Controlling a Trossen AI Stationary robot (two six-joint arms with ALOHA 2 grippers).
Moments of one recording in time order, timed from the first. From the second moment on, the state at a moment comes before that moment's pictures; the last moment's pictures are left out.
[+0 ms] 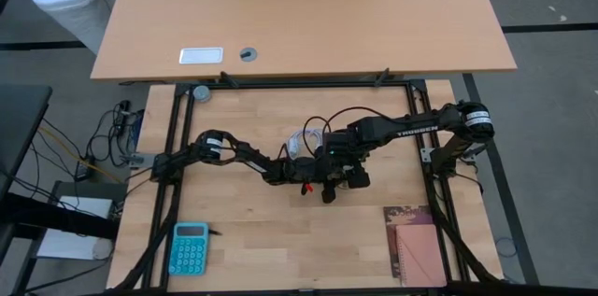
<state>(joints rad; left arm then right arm) -0.04 2.36 1.25 0.91 -0.16 -0.13 0.01 1.65 1.27 -1.05 -0.02 -0.11</state>
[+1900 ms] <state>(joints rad) -0.04 2.36 1.25 0.91 -0.16 -0.13 0.01 1.65 1.26 -1.06 -0.02 0.40</state>
